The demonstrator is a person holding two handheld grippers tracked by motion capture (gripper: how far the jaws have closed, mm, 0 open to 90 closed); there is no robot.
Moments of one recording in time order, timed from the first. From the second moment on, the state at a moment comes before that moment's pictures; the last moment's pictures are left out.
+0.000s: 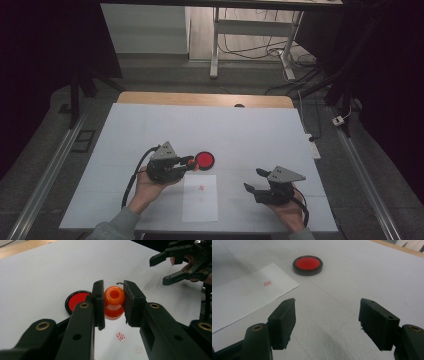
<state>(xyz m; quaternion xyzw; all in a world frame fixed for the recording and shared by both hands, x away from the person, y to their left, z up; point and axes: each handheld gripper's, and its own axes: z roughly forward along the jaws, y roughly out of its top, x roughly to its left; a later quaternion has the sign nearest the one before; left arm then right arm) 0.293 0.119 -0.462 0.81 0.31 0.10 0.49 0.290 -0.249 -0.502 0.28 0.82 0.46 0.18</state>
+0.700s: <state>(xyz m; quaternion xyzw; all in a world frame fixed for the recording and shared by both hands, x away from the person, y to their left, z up) 0.295 0.116 -0.465 0.81 0.31 0.10 0.49 0.288 -0.230 -0.501 0.26 0.83 0.46 0.18</state>
